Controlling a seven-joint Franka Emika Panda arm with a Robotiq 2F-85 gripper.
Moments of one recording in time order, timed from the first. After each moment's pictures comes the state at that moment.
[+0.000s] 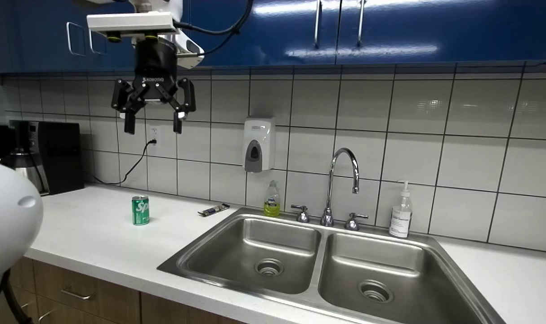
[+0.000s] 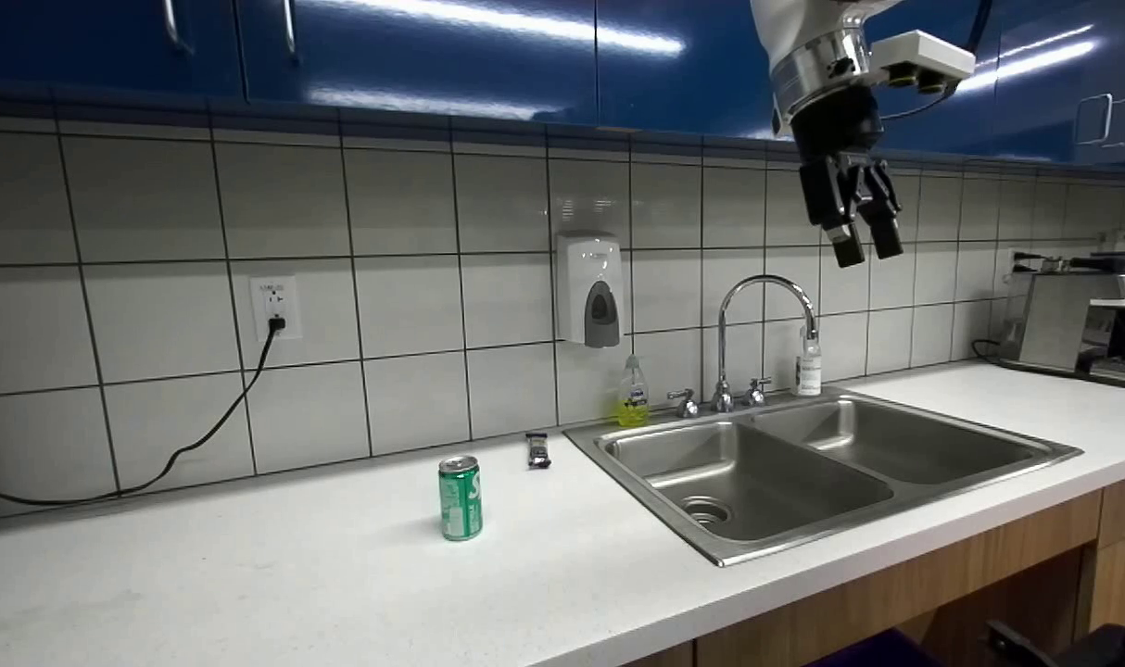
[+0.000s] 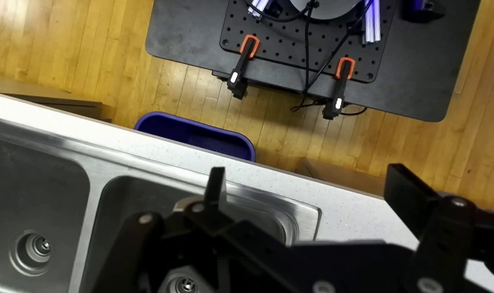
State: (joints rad) arm 0.08 -0.63 0.00 -2.33 -0.12 1.45 -0.22
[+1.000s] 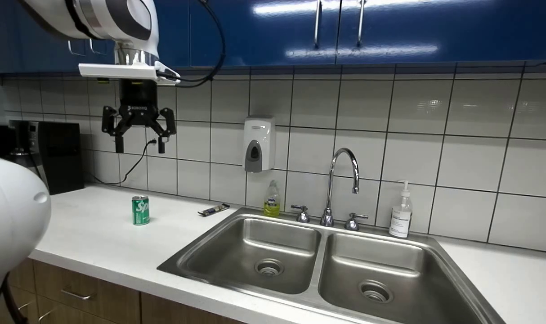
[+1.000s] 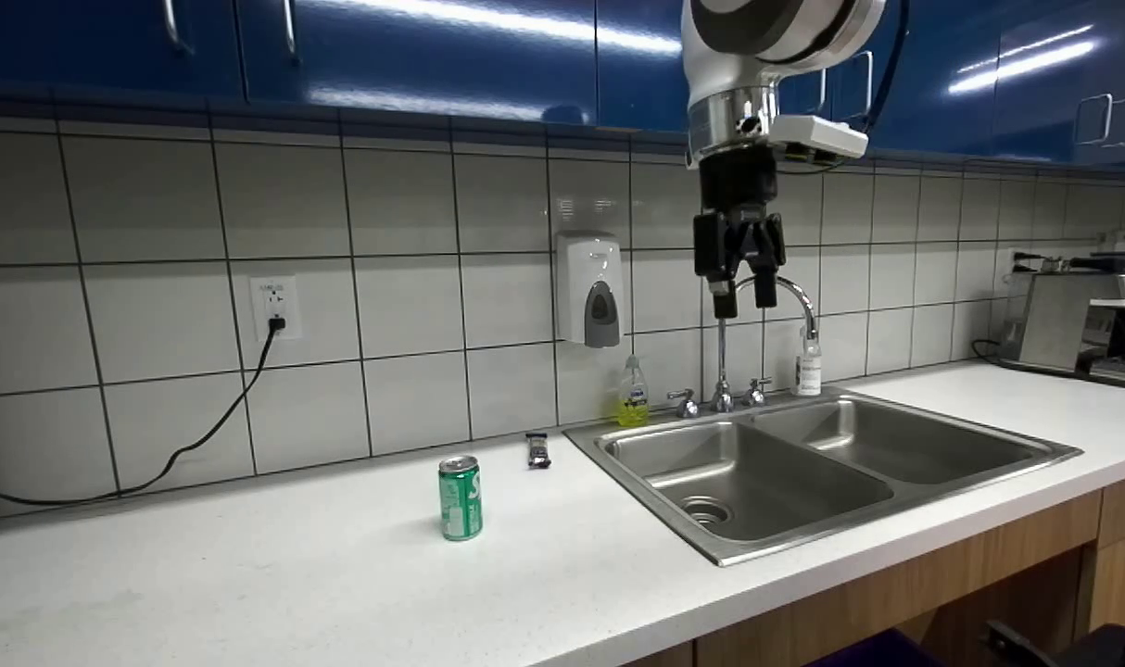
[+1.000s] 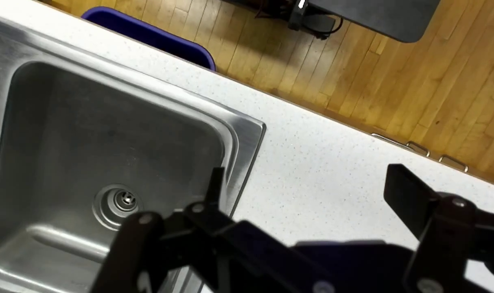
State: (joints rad) arm 0.17 -0.53 0.08 -2.40 -0.01 1.81 -0.17
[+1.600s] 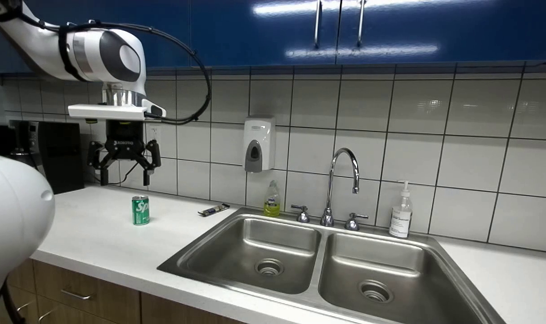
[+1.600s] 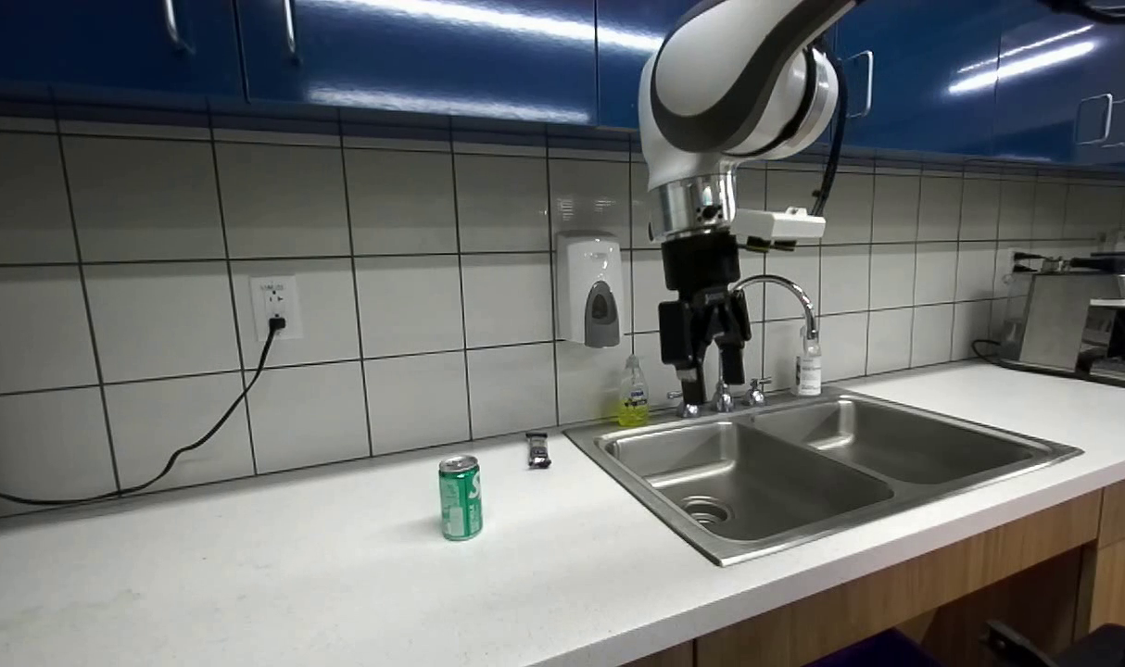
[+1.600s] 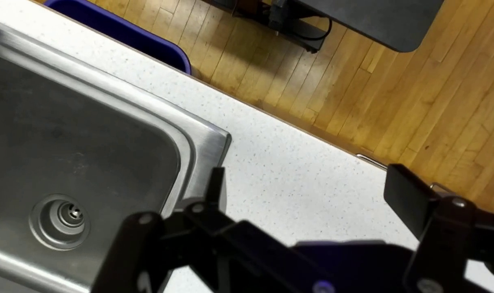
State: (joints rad) arm 0.23 -0.41 0.14 -2.50 0.02 1.99 -0.15
